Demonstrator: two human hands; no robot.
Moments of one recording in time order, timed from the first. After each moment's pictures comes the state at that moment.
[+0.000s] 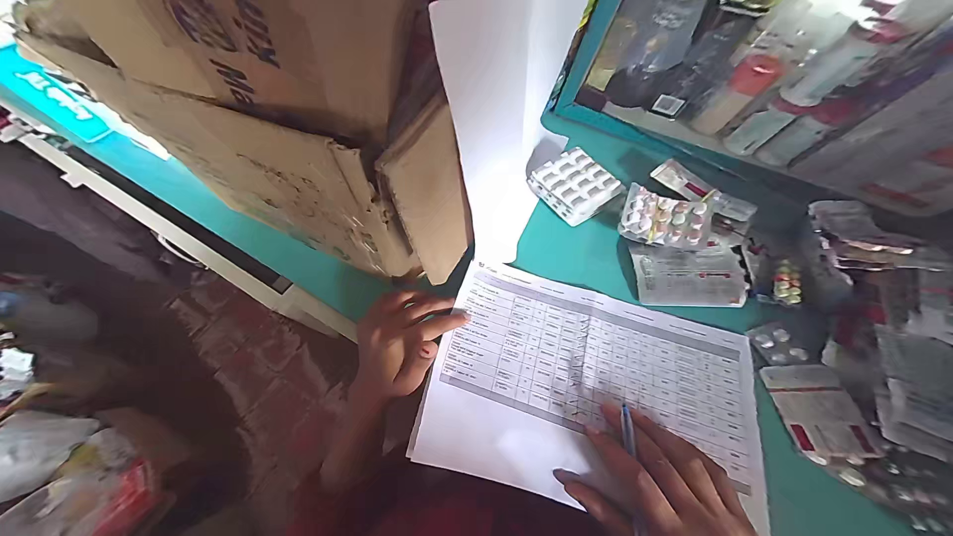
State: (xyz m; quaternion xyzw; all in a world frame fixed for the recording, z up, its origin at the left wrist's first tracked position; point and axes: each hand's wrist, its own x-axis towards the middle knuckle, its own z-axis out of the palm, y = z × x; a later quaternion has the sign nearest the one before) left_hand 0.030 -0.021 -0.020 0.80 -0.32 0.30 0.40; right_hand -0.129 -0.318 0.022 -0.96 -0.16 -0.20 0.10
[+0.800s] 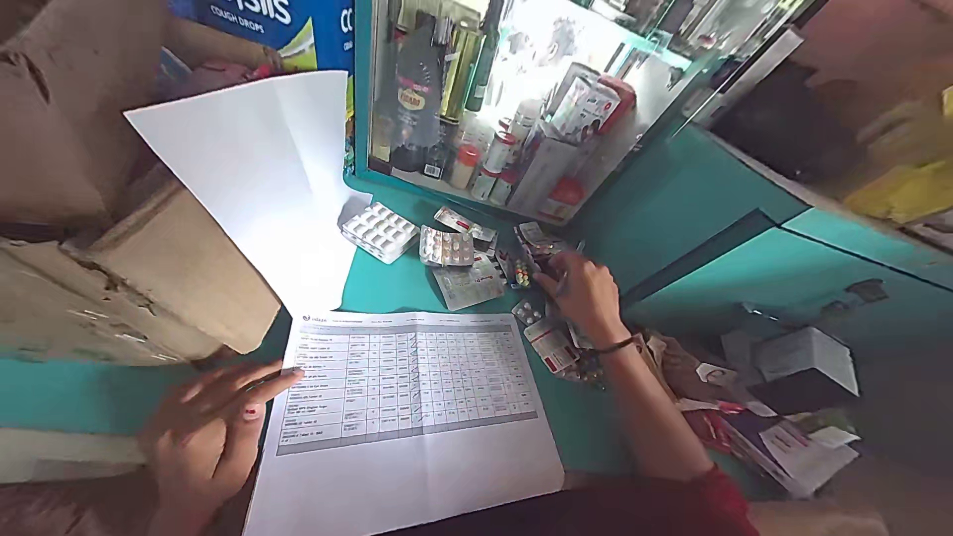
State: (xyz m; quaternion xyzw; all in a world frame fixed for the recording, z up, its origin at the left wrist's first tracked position) left_hand 0.036 -0.024 -0.022 0.79 -0.32 0.31 0.43; right_hand -0.012 -0.456 0.114 -0.96 0.21 -0.15 0.07
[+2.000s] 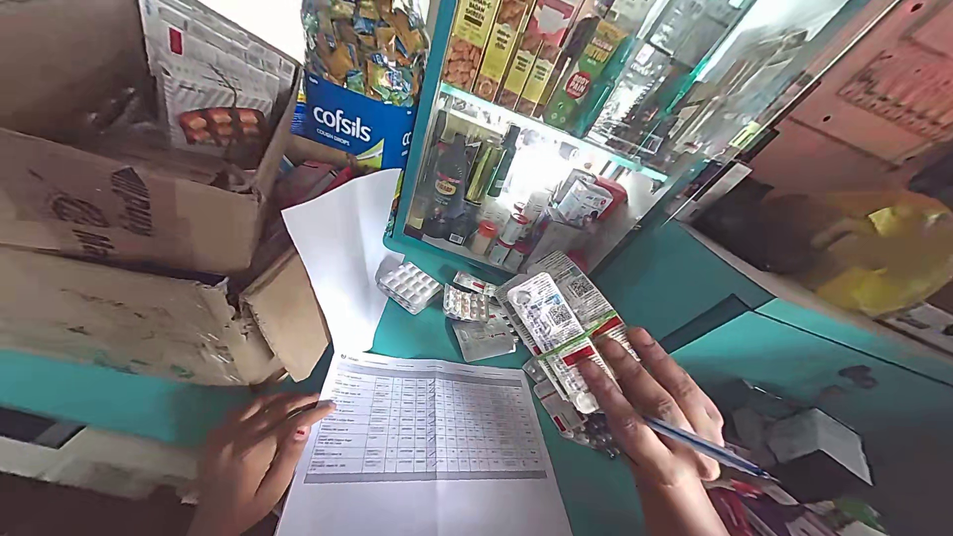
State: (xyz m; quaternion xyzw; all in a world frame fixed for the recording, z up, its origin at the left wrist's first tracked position) left_hand 0.036 -0.027 -0.026 0.79 -0.31 0.34 0.41; right_hand -0.076 -0.392 0.155 -0.77 -0.28 -0.55 -0.16
